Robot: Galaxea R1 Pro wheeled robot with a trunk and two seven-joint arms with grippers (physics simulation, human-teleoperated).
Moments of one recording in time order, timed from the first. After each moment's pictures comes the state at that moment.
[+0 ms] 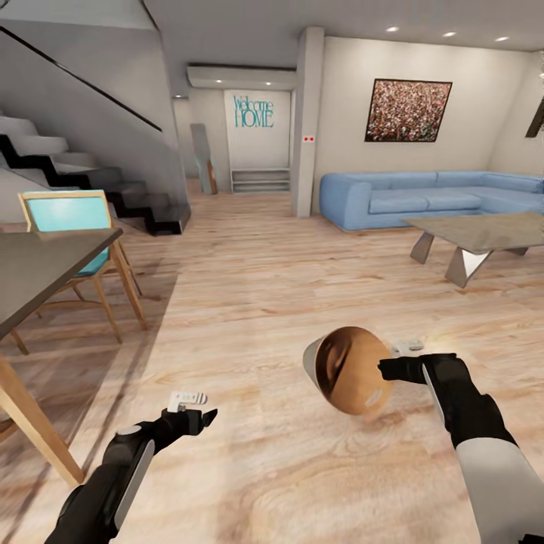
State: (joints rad) left arm -0.35 0.04 0.00 -1.20 0.07 0.55 -0.29; right arm -0.73 -0.16 -0.18 -0.98 0.28 0.78 0.50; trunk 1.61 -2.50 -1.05
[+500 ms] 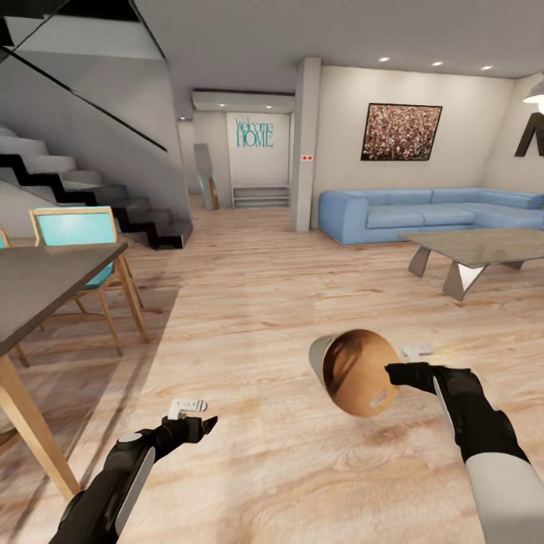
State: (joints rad) left arm -0.35 0.05 0.00 -1.13 0.08 0.51 -0.29; right arm -0.67 -0.17 -0.25 -0.99 0.28 0.63 0.51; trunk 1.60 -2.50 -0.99
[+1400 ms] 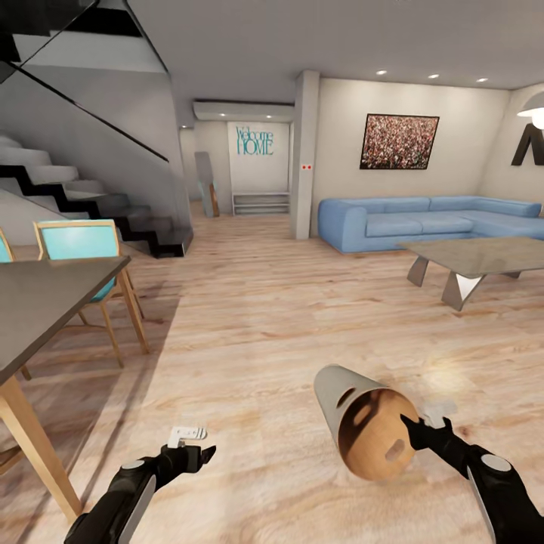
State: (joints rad) left arm -0.35 0.05 -0.01 -0.89 0.07 0.38 -0.29; right arm -0.36 -0.17 -0.40 -0.98 0.27 0.11 0.59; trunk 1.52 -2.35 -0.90
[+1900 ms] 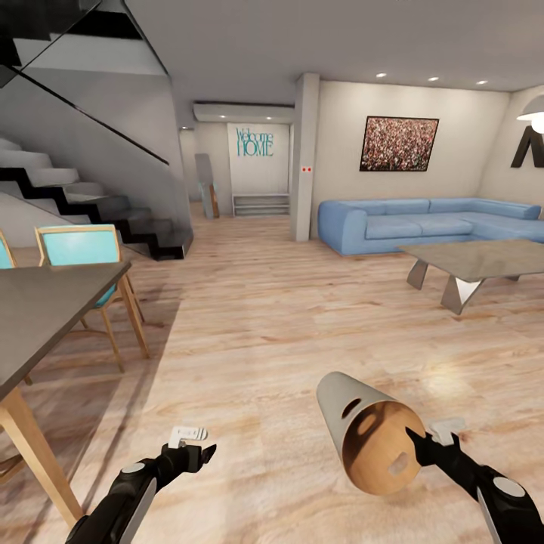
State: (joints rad) left arm -0.35 0.05 -0.01 -0.87 0.06 0.31 -0.29; right arm -0.29 -0.18 -0.42 -0.97 0.22 0.06 0.60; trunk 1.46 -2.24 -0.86
